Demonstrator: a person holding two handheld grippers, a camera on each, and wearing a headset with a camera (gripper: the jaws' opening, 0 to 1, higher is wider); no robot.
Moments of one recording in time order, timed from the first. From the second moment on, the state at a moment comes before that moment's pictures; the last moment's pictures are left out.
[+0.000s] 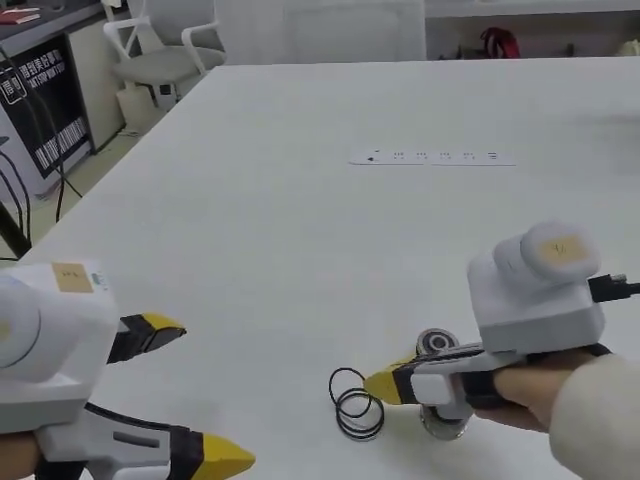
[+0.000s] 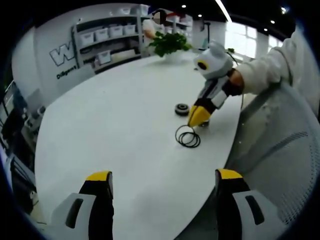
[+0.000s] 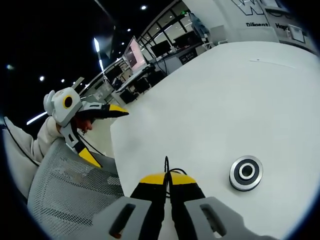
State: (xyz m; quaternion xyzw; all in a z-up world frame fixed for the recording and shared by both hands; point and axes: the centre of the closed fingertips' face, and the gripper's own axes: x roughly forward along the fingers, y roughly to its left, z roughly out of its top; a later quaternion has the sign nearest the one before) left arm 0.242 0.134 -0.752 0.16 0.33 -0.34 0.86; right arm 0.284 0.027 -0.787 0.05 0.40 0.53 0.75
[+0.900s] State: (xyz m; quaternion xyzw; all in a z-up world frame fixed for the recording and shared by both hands) left arm 0.240 0.133 -0.755 0.16 0.34 -0.34 0.86; right arm 0.288 0.017 -0.802 -0.06 0.38 0.53 0.75
